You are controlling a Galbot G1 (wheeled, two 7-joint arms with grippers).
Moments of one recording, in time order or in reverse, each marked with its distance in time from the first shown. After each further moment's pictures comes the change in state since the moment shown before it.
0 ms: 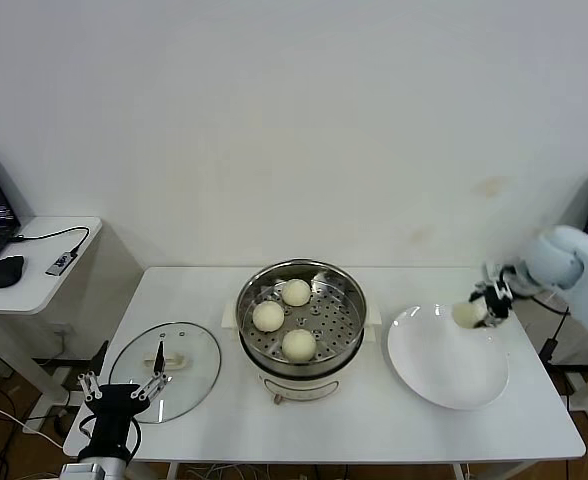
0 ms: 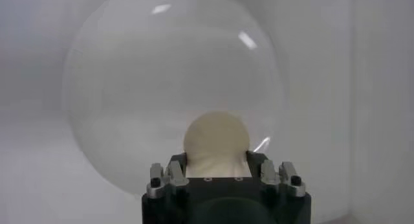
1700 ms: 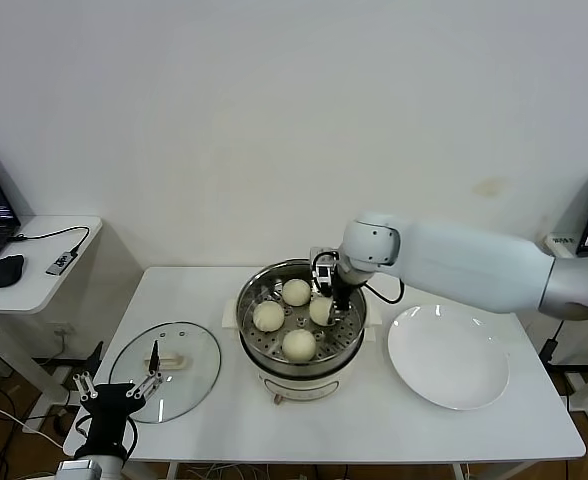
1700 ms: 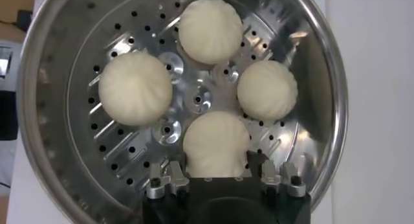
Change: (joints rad) left arm -0.001 -0.009 -0.017 0.013 -0.011 0.005 -0.007; right arm 0.316 0.507 -0.529 0.054 0.503 -0.437 0.314
